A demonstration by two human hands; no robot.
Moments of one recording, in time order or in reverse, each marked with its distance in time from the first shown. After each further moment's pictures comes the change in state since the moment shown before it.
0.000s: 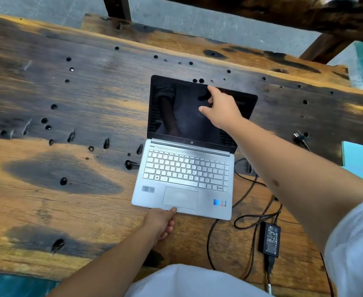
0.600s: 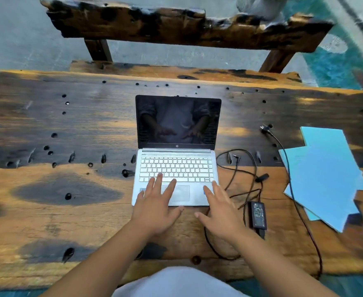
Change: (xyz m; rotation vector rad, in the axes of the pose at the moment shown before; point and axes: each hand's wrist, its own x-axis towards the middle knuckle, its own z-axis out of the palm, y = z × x) left_hand -0.087 0.016 -0.028 1.332 0.337 0.969; right_hand -0.308 0.051 0.094 -0.113 -0.154 0.103
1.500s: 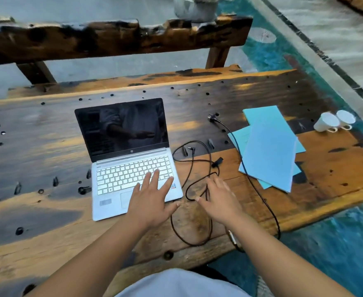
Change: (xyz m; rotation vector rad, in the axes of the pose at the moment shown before) left_hand 0.018 0.100 -0.003 0.169 -0.007 0.264; right_hand -0.058 0.083 -0.036 0.140 0.146 0.298
